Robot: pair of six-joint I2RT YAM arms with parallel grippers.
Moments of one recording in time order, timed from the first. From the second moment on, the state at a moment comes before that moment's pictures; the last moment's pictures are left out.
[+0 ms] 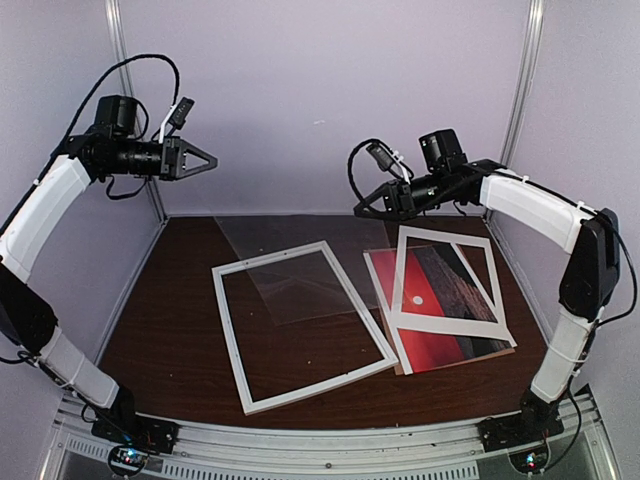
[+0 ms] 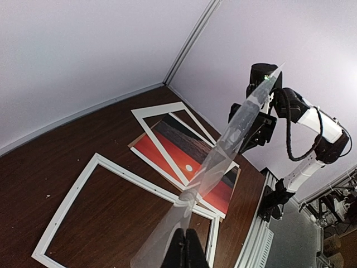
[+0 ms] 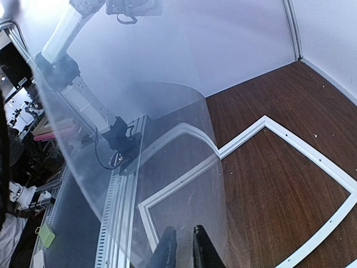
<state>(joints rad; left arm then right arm) -0.18 1.50 1.75 -0.77 0.92 -0.07 0.46 1.79 1.68 -0.52 -1.12 -0.13</state>
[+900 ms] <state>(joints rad) -0.06 1.53 1.56 -0.67 0.62 -0.26 0.44 1.71 1.65 -0.50 -0.96 0.31</state>
